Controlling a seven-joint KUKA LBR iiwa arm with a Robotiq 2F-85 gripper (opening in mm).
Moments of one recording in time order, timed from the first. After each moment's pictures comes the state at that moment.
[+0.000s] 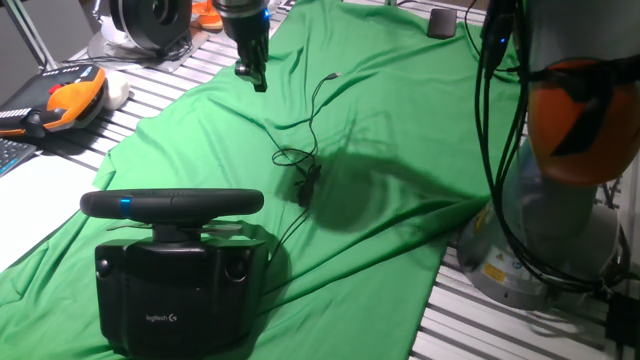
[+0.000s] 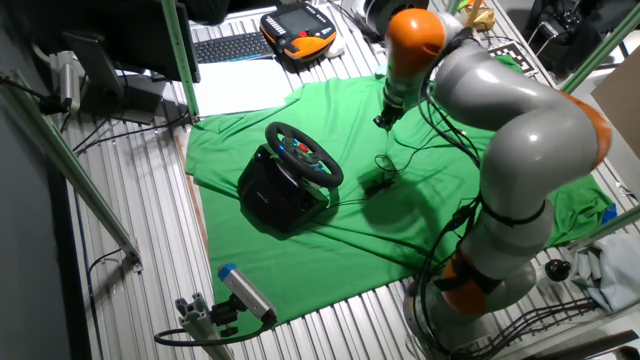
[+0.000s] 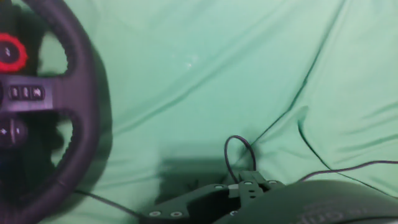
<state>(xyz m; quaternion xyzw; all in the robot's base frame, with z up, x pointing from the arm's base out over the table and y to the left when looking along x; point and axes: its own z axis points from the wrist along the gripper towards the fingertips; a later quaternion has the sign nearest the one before) 0.515 0.001 0.236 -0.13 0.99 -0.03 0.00</state>
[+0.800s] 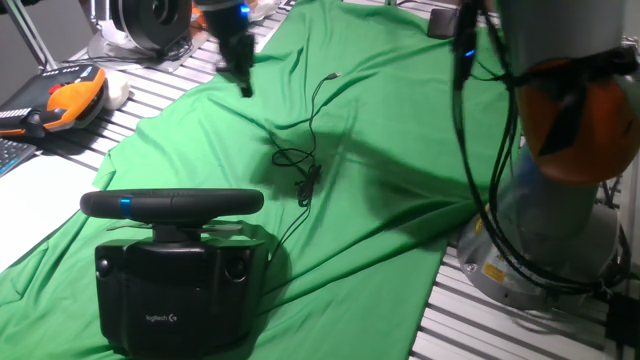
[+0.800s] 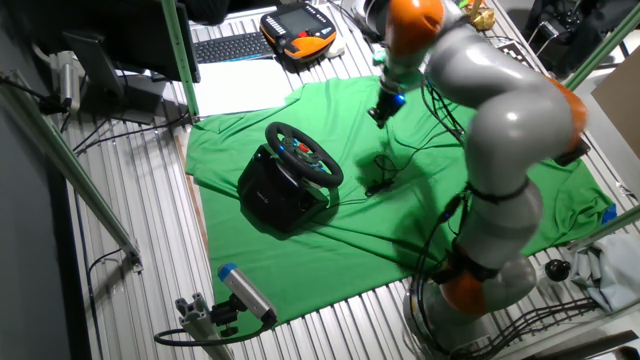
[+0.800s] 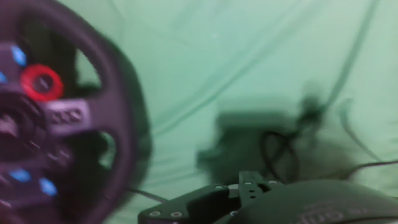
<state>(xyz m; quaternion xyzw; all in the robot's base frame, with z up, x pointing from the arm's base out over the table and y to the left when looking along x) 0.552 0.037 0.232 -0.09 0.99 0.06 -0.10</state>
